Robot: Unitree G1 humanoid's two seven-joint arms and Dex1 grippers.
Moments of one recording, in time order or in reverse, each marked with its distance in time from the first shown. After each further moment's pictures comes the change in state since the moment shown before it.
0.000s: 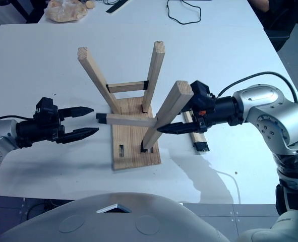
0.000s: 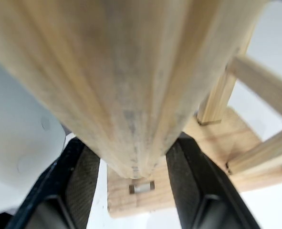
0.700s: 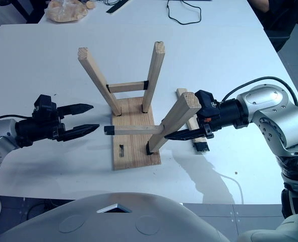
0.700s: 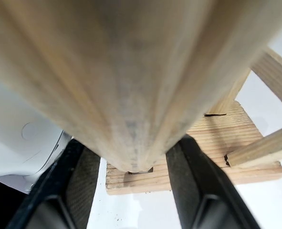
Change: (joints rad) left arm -0.001 -0.026 0.022 -0.031 -0.024 0.022 0.051; right arm 0.000 -0.042 0.007 0.046 -0.075 -0.128 0.108
